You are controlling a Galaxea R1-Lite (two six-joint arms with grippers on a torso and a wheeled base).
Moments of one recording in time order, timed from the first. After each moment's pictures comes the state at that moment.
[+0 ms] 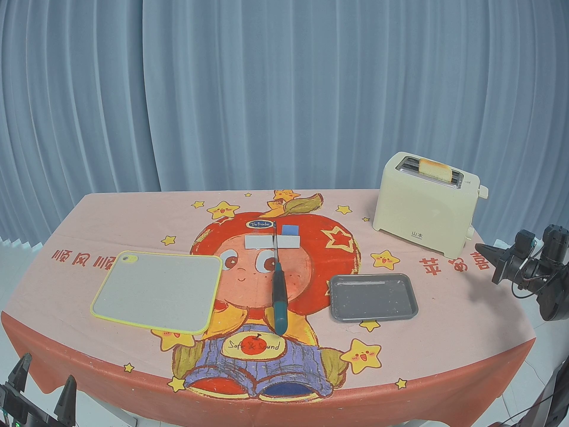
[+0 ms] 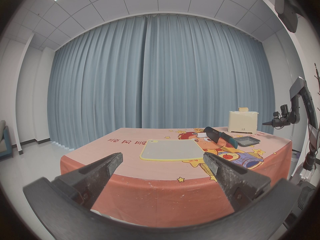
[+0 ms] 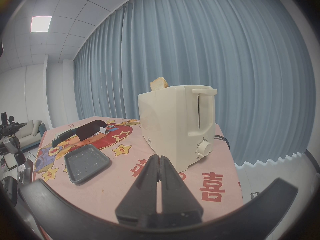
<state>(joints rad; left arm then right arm) 0.00 0.06 -0.02 0.00 0.00 0.00 -0.29 2.02 -0.41 -1.31 0.73 -0.11</state>
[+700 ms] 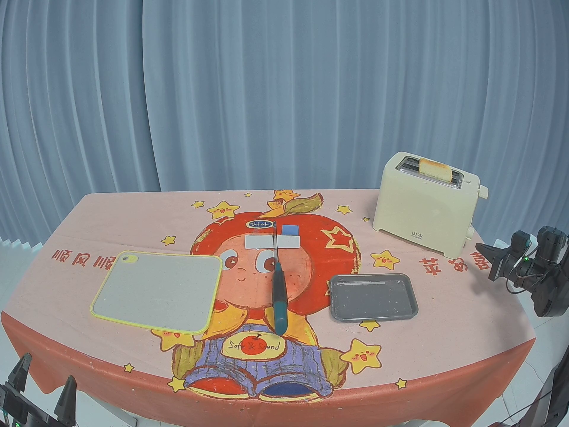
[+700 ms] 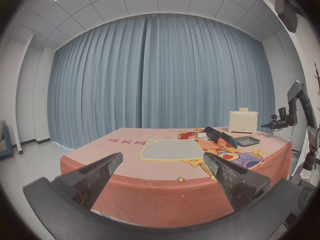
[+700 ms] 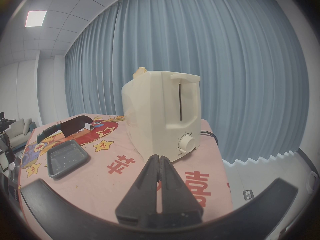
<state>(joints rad) 0.00 0.06 -0.02 0.00 0.00 0.00 -0.31 2.13 -0.50 -1.32 0.65 -0.12</state>
